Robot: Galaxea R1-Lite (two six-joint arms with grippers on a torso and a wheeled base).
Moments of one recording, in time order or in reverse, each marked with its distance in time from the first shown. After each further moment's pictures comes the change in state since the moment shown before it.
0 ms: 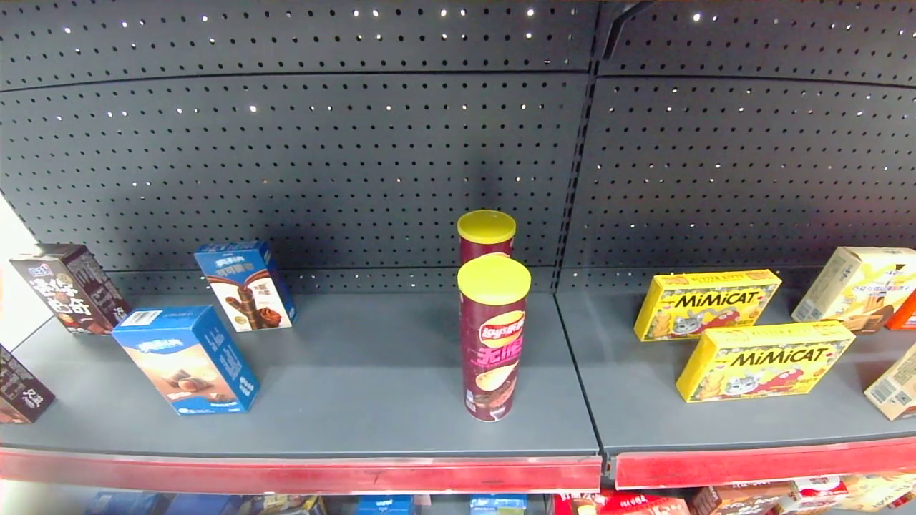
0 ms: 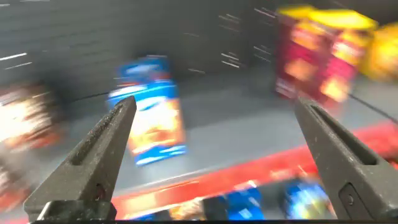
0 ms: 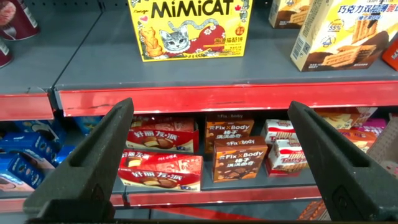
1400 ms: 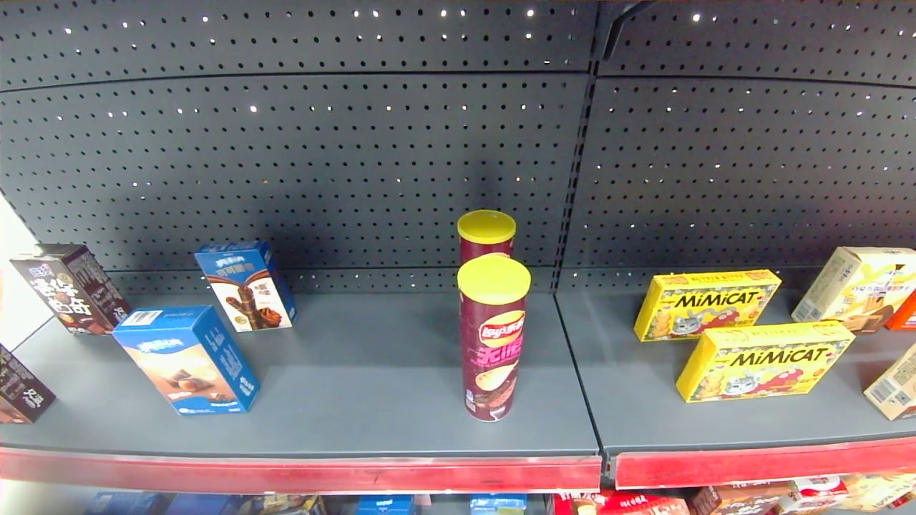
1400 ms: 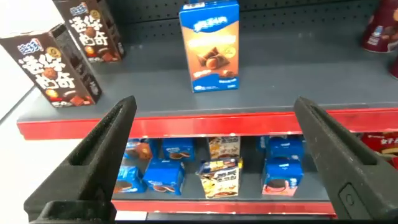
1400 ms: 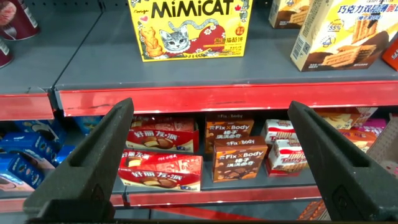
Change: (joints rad) left arm 0.026 -0.088 -0.068 0.397 0.150 0.029; right arm 0.000 0.000 0.000 0.000 0.000 0.000
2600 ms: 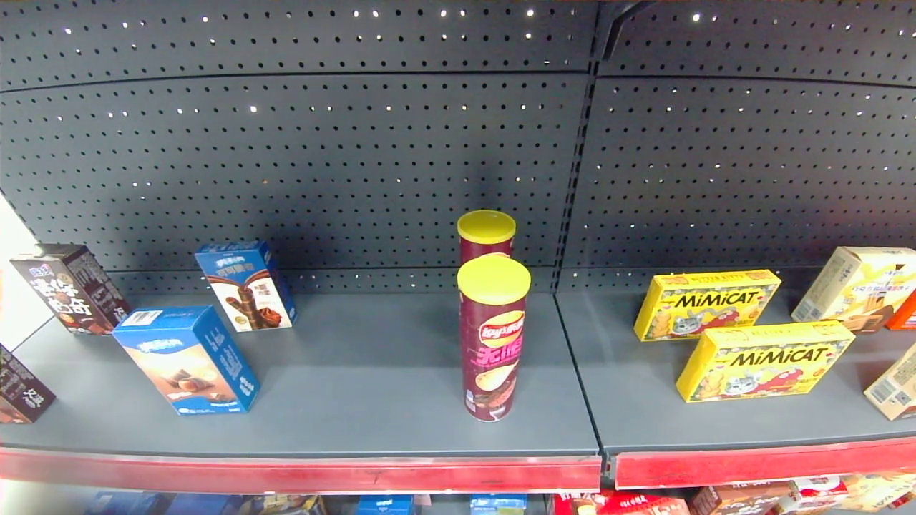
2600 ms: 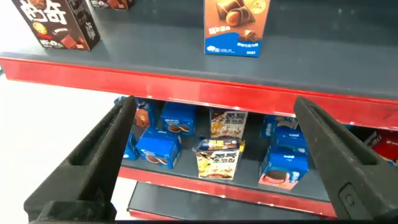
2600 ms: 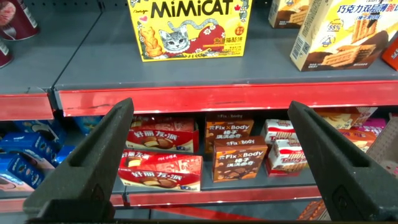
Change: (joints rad) left arm 0.203 0.000 0.253 -0.167 -0.086 -0.106; right arm 0.000 0.000 0.000 0.000 0.000 0.000
